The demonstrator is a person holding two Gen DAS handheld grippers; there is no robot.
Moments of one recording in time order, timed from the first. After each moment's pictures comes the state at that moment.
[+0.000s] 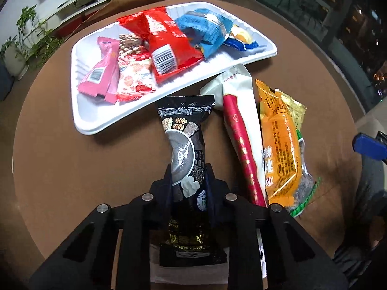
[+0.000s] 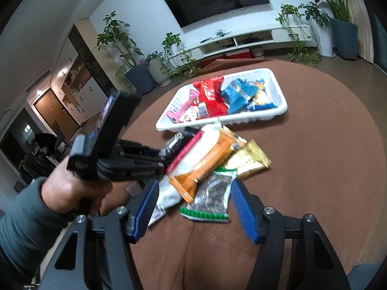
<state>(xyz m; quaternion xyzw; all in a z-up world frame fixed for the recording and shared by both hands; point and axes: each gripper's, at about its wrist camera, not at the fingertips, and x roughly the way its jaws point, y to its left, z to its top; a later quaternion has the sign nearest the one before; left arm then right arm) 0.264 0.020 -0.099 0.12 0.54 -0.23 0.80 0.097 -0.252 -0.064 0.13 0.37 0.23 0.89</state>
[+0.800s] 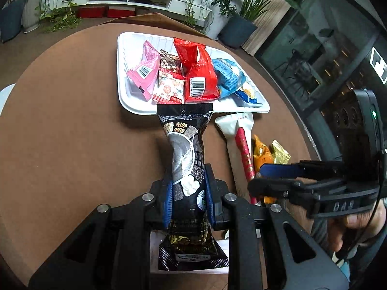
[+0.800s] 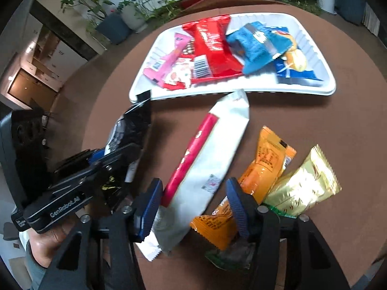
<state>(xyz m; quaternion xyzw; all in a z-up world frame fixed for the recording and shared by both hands) 0.242 0.100 -0.084 -0.10 0.48 -0.25 0.83 0.204 -0.194 -0.103 0.10 0.56 0.18 0.80</state>
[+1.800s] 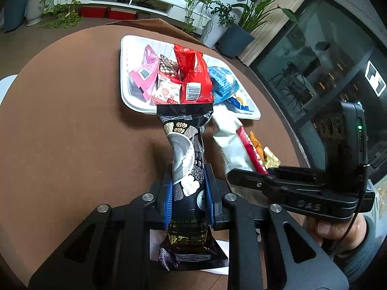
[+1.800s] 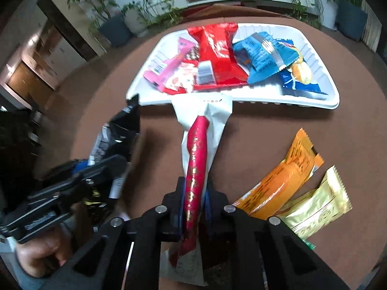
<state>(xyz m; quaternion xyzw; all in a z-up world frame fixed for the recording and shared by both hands) 0.227 0.113 -0.078 -0.14 0.46 -0.26 0.84 0.200 -0.183 -0.100 0.10 0.52 0.20 0.82</state>
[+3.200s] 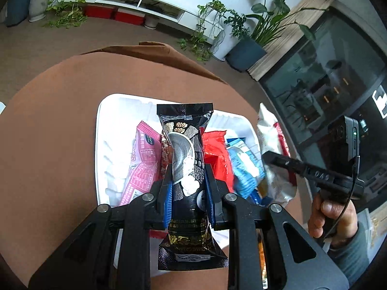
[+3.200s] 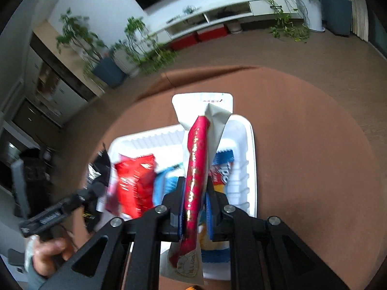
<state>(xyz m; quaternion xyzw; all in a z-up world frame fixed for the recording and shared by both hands) 0.373 0.085 -0.046 -0.17 0.46 -0.22 0.84 0.351 -0.295 -0.070 0.13 0.48 0.16 0.85</state>
